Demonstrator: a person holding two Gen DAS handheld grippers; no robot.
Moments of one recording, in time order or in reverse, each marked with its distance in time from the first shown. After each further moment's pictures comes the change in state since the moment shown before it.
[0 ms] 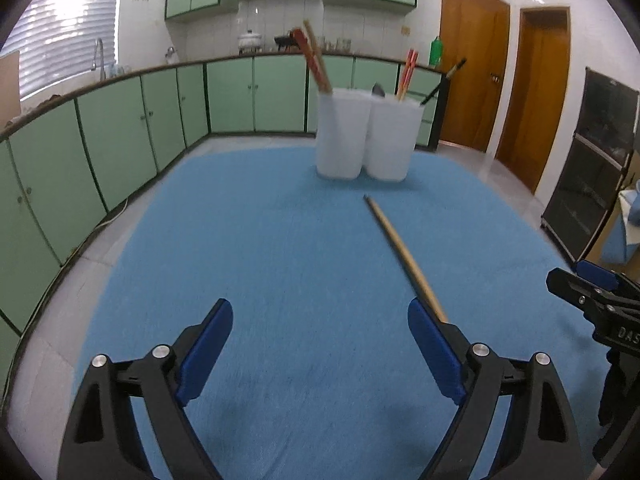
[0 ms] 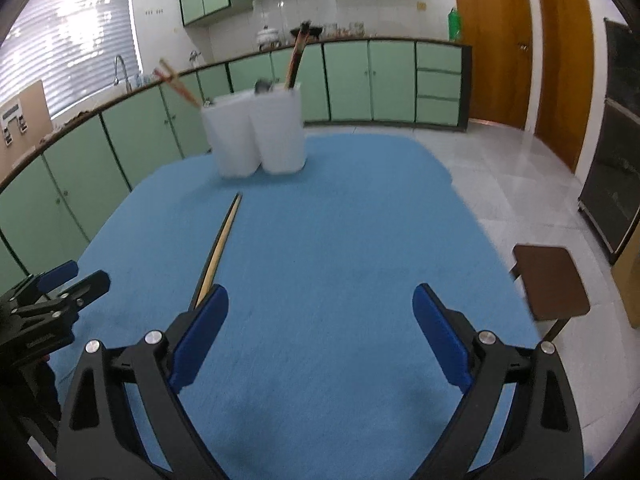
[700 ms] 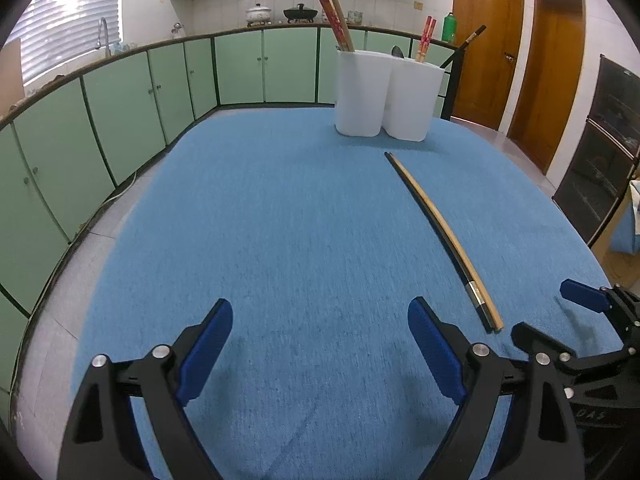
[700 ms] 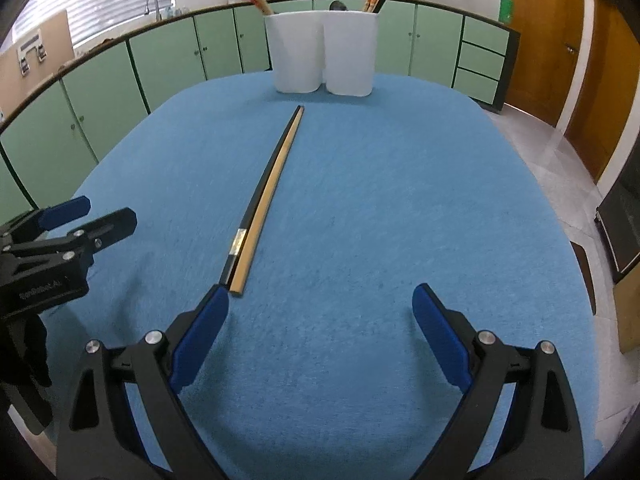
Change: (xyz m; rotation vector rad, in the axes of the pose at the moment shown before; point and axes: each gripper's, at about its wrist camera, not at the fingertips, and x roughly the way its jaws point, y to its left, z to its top) left arm 0.006 0.010 -0.019 -0.015 0.096 0.029; right arm 0.026 0.060 -0.030 -0.163 0.173 0.006
